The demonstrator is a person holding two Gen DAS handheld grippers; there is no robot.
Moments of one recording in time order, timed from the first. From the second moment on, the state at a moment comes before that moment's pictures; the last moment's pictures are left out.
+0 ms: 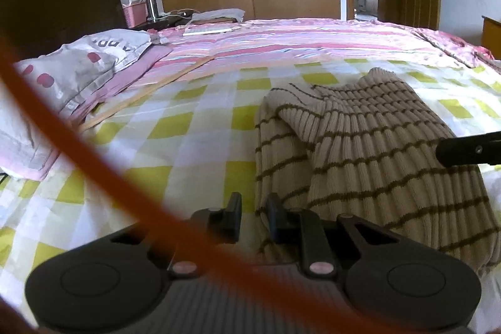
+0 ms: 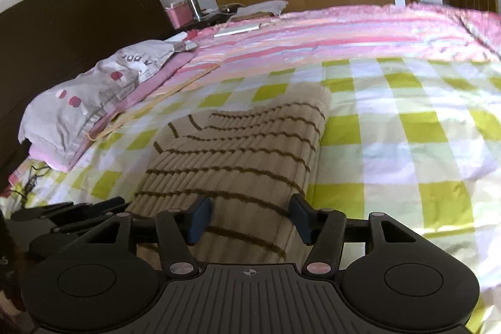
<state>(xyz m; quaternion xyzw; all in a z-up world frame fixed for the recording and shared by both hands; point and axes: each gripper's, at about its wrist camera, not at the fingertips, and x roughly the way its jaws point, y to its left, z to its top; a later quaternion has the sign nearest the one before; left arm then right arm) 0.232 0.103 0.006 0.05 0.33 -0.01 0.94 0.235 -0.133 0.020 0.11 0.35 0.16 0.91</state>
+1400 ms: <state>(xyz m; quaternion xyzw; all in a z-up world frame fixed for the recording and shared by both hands) 0.215 0.103 0.035 0.00 0.31 -0.09 0.95 0.250 -0.125 0.002 0.17 0.38 0.19 0.89</state>
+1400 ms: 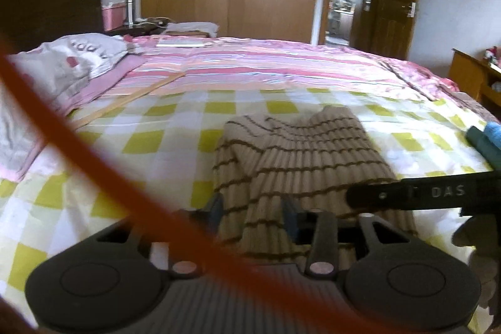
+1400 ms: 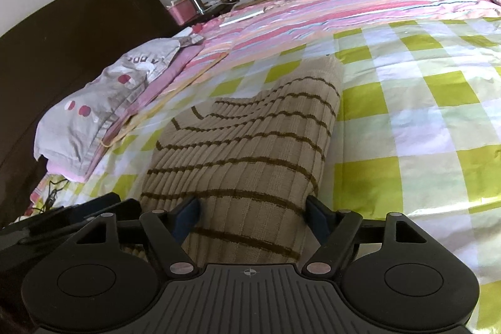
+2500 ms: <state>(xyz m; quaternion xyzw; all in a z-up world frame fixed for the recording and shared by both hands) 0.111 0.072 0.040 0.00 0.39 -0.19 0.90 0.145 -0.181 0.038 0.08 0.40 0.20 0.89</state>
